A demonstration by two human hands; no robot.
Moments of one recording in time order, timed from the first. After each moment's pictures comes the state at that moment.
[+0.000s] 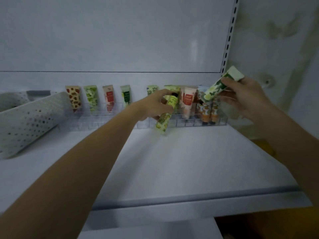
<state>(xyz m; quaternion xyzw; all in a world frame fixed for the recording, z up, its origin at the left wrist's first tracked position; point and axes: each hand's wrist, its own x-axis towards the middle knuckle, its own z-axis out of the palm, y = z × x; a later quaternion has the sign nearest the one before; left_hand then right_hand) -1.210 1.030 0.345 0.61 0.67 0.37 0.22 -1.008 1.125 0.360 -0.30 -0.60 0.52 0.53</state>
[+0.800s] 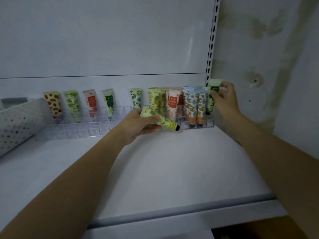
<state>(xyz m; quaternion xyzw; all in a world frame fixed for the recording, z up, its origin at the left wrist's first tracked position) -1.203 1.041 0.300 0.44 0.57 0.58 0.38 -1.014 1.210 0.316 -0.37 -0.60 0.39 0.59</state>
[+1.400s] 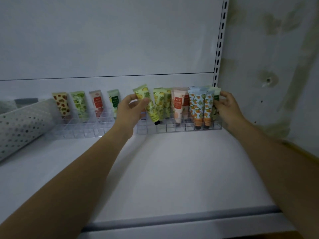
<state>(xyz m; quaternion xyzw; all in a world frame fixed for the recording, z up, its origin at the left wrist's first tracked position) -1.218 1.052 0.309 0.38 0.56 0.71 0.18 -1.019 1.230 0.291 -0.35 -0.62 0.45 0.53</state>
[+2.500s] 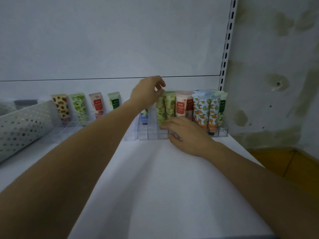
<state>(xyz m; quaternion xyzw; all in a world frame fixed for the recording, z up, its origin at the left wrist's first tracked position) -1.233 1.112 0.361 0.60 0.70 0.36 -0.14 -1.073 1.155 0.270 -0.11 -0.96 -0.01 0.27</state>
